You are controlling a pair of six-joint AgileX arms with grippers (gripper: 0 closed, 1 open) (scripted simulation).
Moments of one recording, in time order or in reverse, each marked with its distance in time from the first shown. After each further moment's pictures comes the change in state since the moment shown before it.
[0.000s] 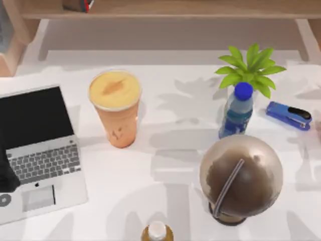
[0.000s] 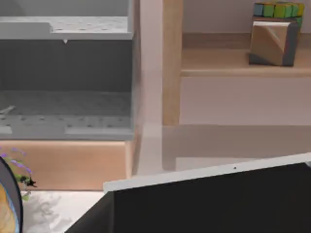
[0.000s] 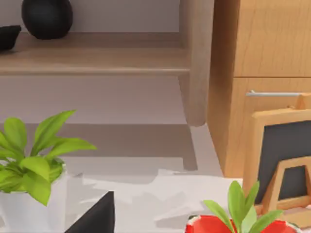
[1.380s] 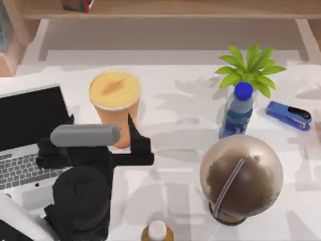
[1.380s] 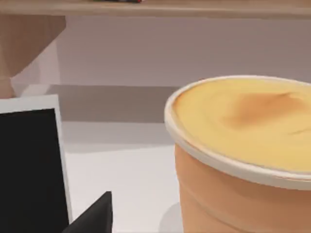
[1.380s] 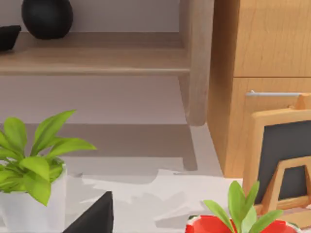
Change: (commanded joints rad) left arm -0.901 1.714 0.279 1.336 -0.869 -0.090; right arm 0.000 0.000 0.000 0.000 0.000 0.000
